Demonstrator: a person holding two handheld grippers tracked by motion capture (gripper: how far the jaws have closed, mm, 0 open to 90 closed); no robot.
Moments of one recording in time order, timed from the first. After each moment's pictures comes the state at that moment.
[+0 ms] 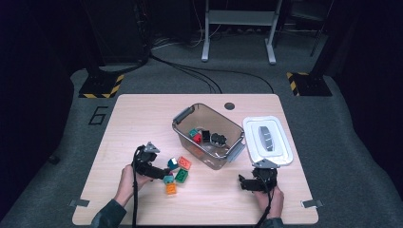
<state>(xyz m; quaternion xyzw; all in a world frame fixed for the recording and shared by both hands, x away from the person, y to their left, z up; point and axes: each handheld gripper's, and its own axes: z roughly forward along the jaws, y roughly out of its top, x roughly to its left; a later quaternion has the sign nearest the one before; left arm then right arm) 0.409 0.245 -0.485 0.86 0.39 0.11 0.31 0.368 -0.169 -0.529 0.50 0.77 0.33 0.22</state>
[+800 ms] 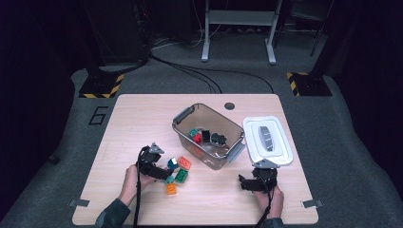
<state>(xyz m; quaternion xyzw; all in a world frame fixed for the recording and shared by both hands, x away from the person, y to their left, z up) 0.412 0.238 -0.494 0.86 0.40 0.11 0.30 0.368 -0.169 -0.529 0.50 0.77 0.33 0.22</state>
